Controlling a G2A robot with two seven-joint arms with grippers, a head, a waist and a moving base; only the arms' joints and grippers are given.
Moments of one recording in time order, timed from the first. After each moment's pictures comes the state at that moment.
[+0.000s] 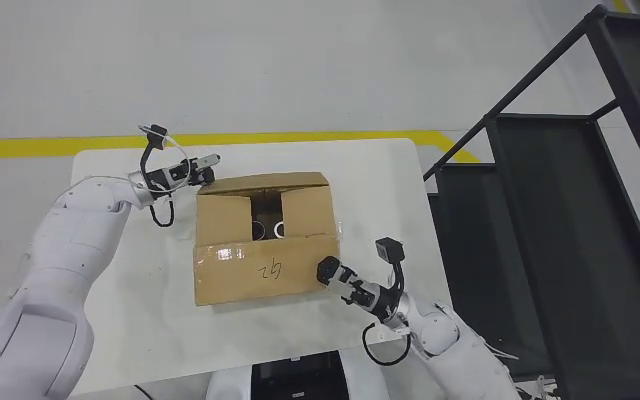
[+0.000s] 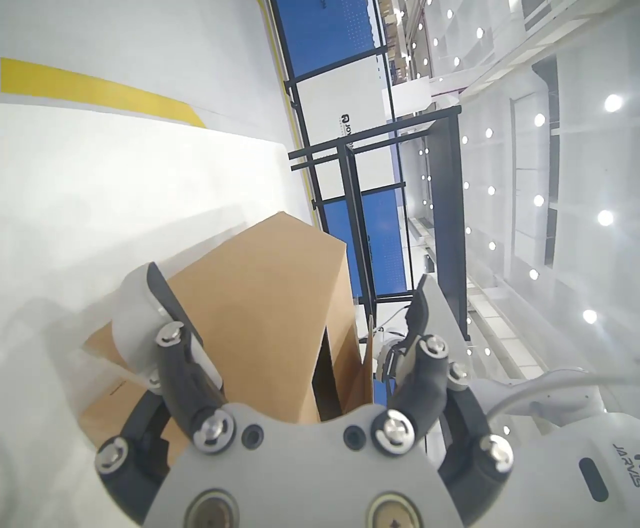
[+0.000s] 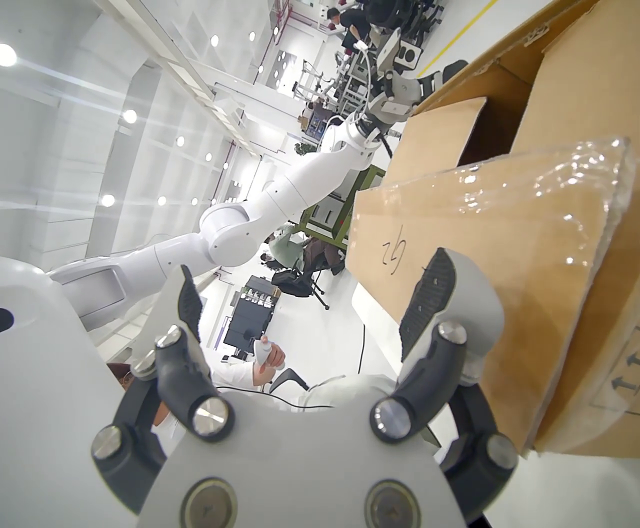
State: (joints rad) left arm 0.51 -1.15 -0.79 -0.43 -0.51 -0.75 -1.07; right arm -1.68 -1.18 1.20 -1.65 0.01 -0.83 0.48
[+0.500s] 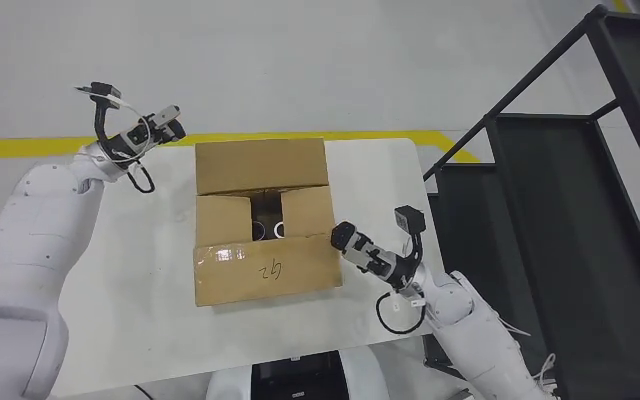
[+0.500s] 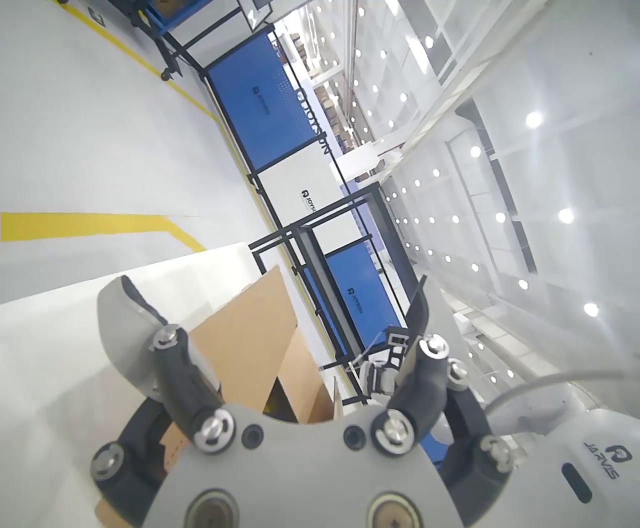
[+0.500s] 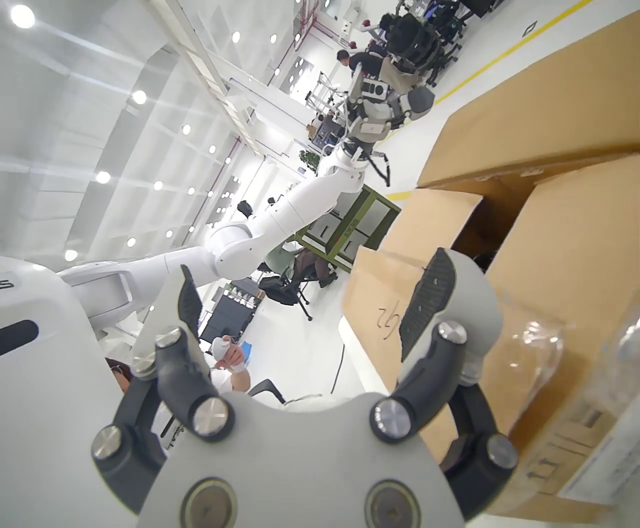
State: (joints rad) left arm 0.50 -1.06 -0.92 -0.60 -0.61 -0.82 -1.00; right arm -1.56 -1.15 1.30 -1.65 0.06 -0.85 0.55
